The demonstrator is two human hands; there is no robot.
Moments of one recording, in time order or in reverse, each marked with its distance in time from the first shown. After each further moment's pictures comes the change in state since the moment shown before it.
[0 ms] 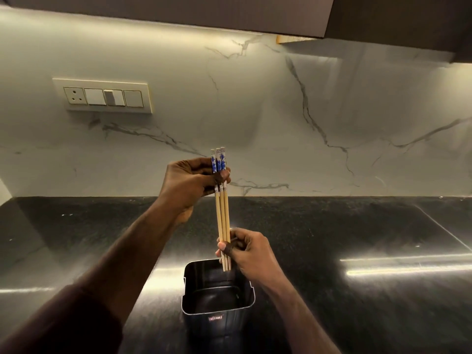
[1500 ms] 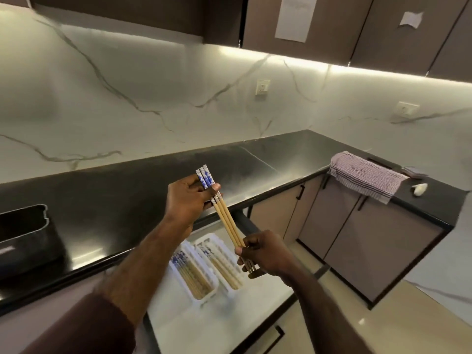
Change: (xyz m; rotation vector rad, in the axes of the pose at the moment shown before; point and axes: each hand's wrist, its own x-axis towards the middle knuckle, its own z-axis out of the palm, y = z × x) left_hand -0.328 -0.082 0.368 -0.016 -0.347 -0.144; right_hand -0.493 0.012 -0.257 -0.153 0.397 0.465
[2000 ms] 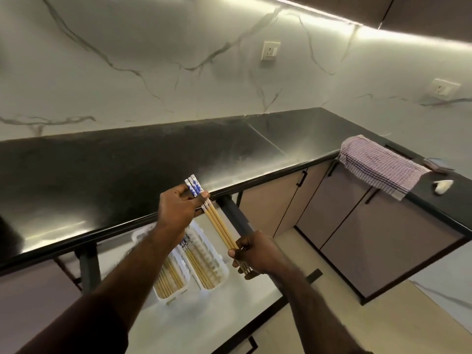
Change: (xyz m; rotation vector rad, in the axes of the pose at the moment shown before) left_hand 0.069 -0.125 0.063 0.125 0.147 -0.179; right_hand 0.087 0.087 -0.060 -0.158 -0.121 0.193
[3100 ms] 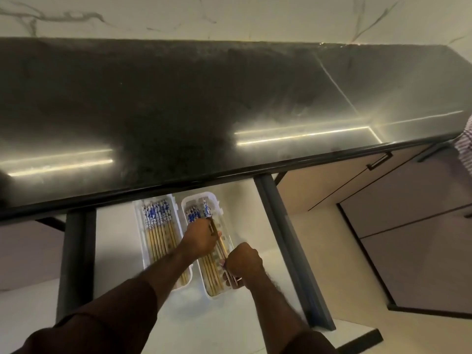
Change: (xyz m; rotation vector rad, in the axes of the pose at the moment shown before) left_hand 0.113 -0.217 0.018 0.737 -0.163 -0.398; right_hand 0.220 0.098 0.096 -0.206 -0.187 0.423
